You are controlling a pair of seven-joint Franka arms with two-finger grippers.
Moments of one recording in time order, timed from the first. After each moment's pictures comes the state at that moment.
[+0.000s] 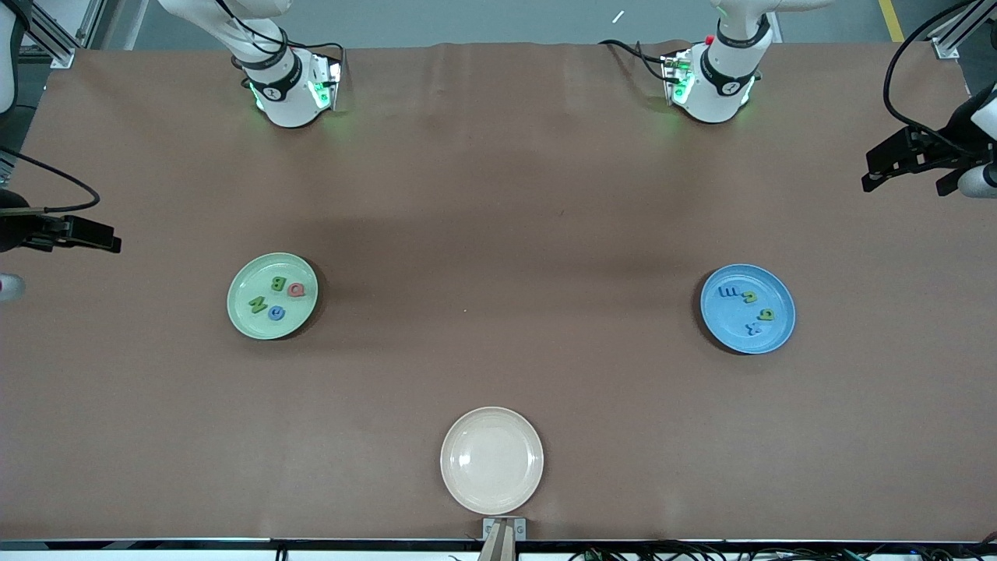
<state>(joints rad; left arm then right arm) 0.00 -0.04 -0.03 -1.55 -0.01 1.51 0.05 0.00 0.26 -0.07 -1.28 -0.01 1.35 -0.04</state>
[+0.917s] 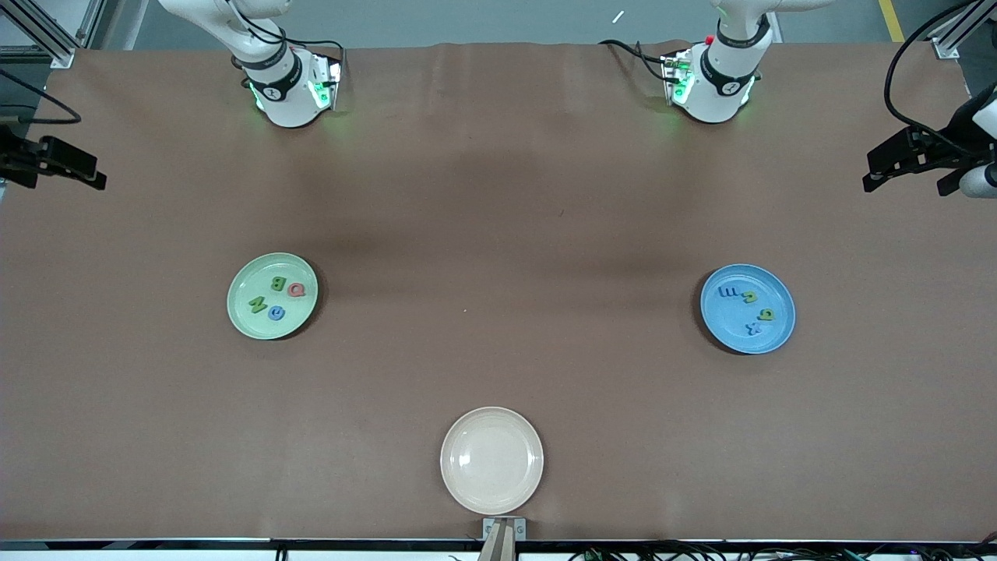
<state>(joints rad) 0.00 -0.04 -0.03 -1.55 -0.01 1.51 0.05 0.00 -0.03 -0.08 -1.54 -0.01 1.39 -0.04</state>
